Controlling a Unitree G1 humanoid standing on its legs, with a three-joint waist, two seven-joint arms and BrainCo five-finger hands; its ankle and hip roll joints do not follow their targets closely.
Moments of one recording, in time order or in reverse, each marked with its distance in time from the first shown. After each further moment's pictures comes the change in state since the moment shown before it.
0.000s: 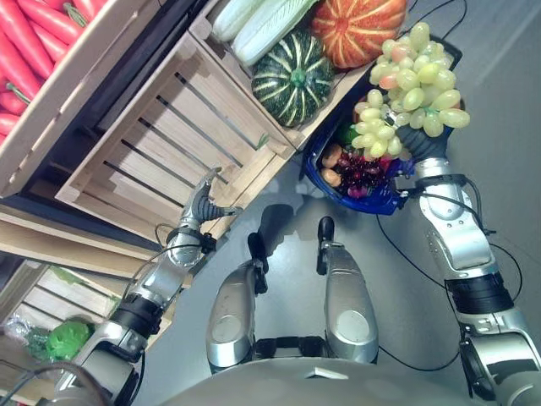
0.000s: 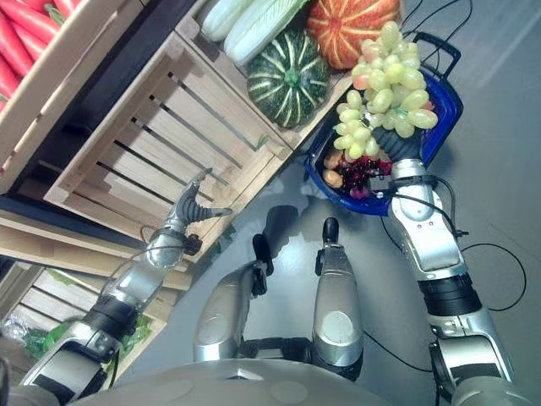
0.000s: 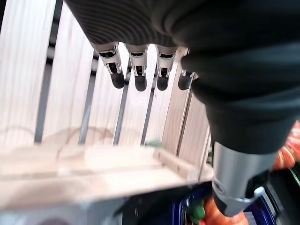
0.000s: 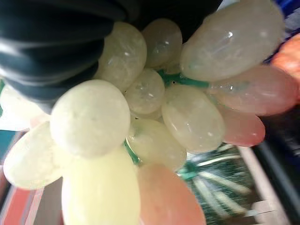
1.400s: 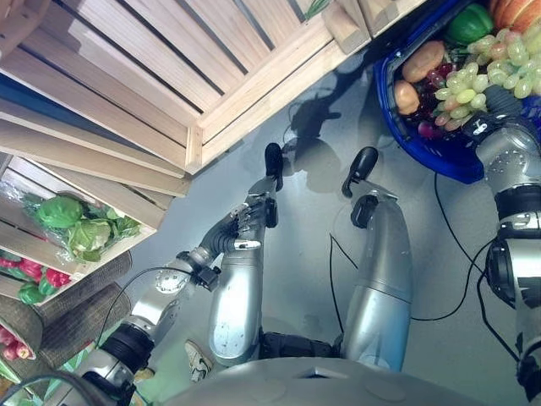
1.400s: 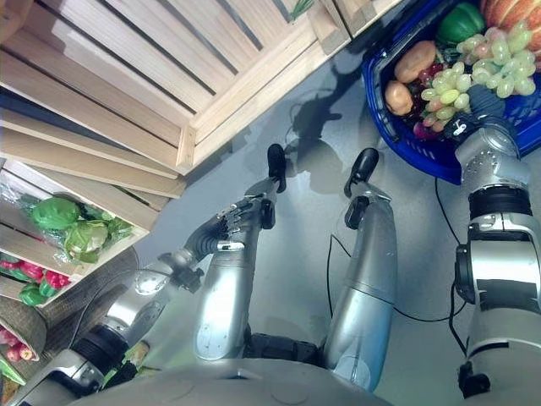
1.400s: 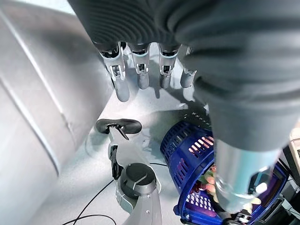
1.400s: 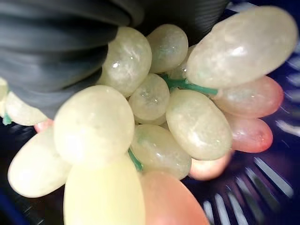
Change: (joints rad) left arm 0.138 0.073 -0.120 -0.056 -0.637 -0.210 -0.506; right arm -0.608 -0.190 -0.022 1.064 0.715 0.122 0.144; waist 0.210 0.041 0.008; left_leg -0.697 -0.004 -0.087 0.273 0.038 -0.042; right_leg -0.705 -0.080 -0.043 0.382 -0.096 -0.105
